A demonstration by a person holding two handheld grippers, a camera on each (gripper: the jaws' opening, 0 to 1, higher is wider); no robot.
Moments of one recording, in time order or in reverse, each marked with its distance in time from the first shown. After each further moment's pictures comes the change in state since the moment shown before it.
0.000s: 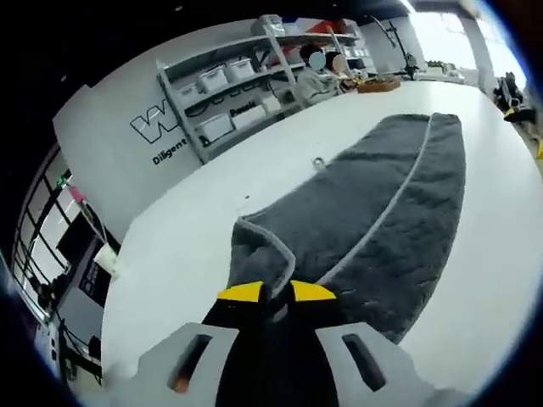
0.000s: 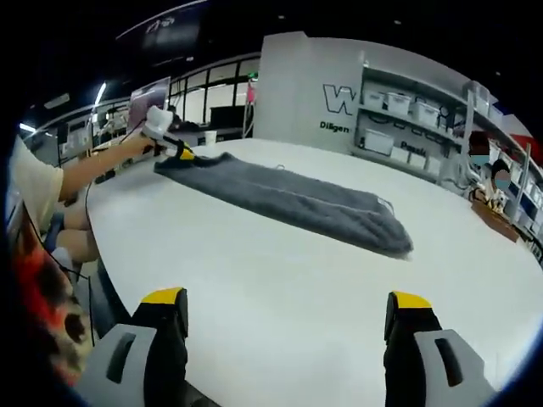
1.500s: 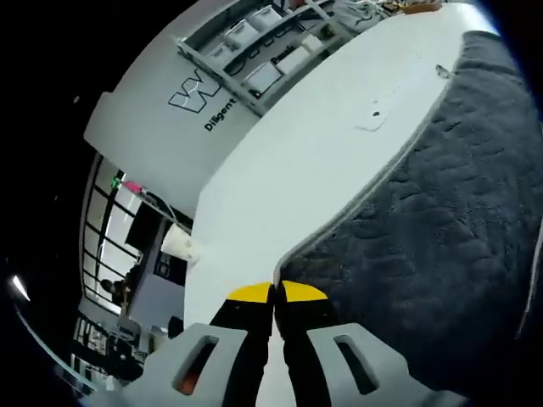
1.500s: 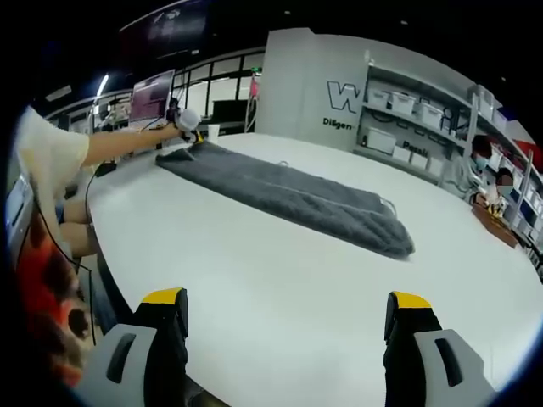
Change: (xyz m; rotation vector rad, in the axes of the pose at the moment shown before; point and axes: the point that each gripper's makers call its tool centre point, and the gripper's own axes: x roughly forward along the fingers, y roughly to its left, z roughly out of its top) left arm 0.069 0.169 -0.056 0.147 0.281 0.382; right arm -0.002 0.007 0.001 -0.029 0.031 -0.004
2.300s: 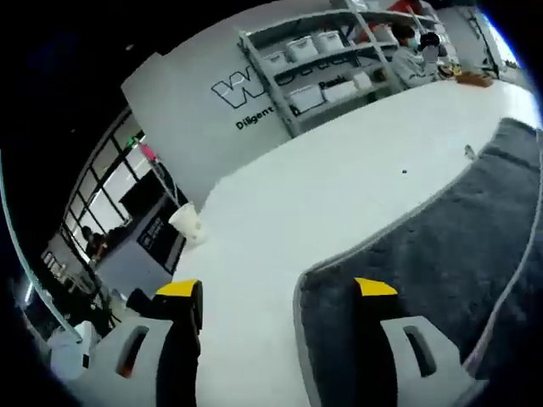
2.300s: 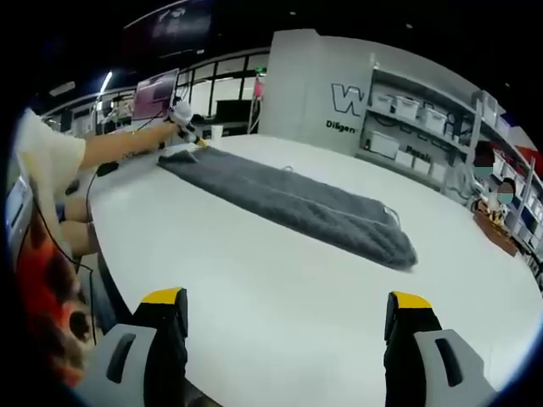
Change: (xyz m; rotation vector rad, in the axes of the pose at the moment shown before) left arm -0.046 0.032 0.006 -0.391 -0.145 -0.053; right arm 0.002 0.008 0.017 -0.027 -0.010 0.007
